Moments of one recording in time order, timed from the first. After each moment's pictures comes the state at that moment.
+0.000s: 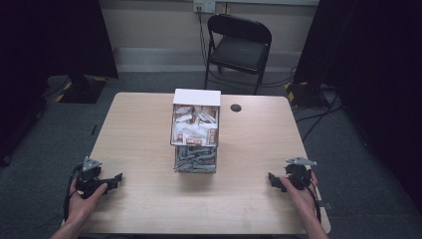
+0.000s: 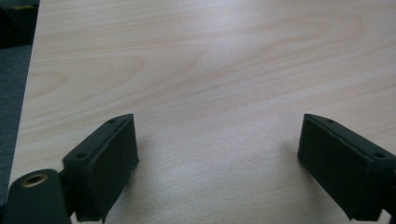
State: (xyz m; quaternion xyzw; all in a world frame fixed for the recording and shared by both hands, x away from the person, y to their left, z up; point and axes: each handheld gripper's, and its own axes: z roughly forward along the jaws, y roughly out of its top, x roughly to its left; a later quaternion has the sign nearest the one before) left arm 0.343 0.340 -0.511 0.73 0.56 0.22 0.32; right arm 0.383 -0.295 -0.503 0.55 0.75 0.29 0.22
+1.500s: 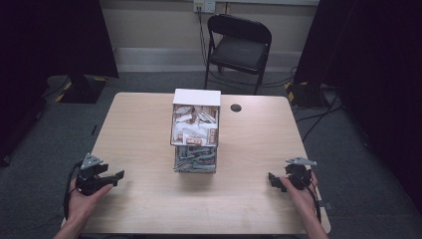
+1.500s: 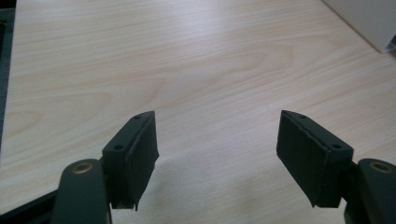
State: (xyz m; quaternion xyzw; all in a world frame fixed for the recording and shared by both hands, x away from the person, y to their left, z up) left arm 0.338 0.331 -0.479 0.74 0.53 0.20 0.36; right arm 0.383 -0.295 -0.503 0.55 0.75 0.29 0.22
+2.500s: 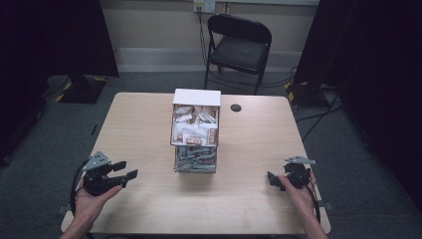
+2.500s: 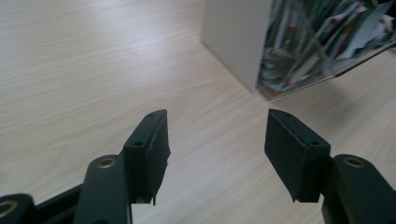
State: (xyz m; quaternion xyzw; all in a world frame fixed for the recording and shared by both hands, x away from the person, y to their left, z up) left arm 0.325 0.285 -0.440 0.76 0.44 0.15 0.45; right arm 0.387 -0.292 -0.503 0.55 0.75 0.29 0.22
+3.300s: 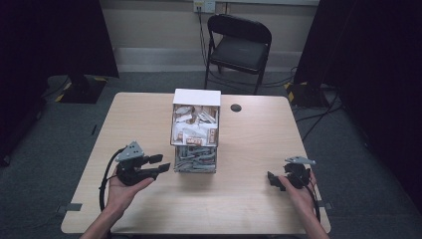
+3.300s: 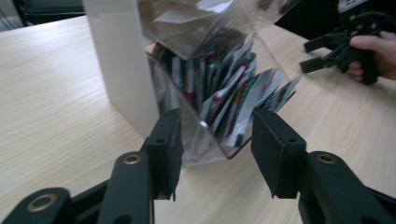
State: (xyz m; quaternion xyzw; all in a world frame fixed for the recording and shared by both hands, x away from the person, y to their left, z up) left arm 0.348 0.211 -0.414 0.78 0.36 0.11 0.50; right arm 0.387 -0.292 -0.503 0.55 0.75 0.29 0.22
